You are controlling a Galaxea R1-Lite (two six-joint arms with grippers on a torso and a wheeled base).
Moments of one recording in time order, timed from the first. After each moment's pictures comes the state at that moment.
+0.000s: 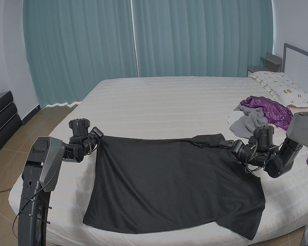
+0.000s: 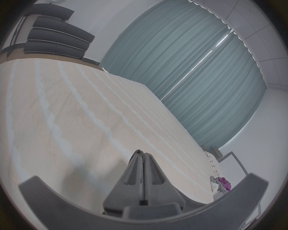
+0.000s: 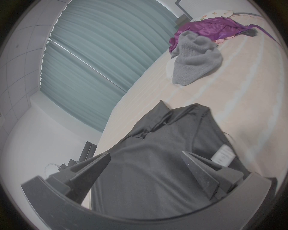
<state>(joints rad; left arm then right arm) -0.05 2.75 -1.99 -0.40 -0.03 -0.79 0.13 2.28 -0.82 -1.01 0.21 0.81</state>
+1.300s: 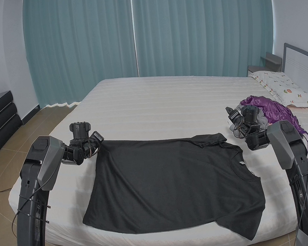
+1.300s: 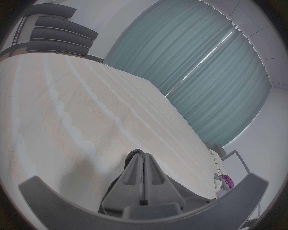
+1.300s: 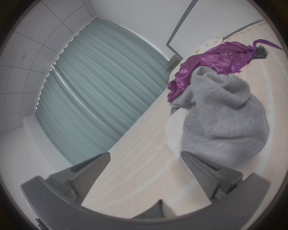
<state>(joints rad) -0.05 2.72 -1.89 -0.41 -0.02 -0.80 0.04 2.79 -1.97 -0.68 -0.12 0.84</state>
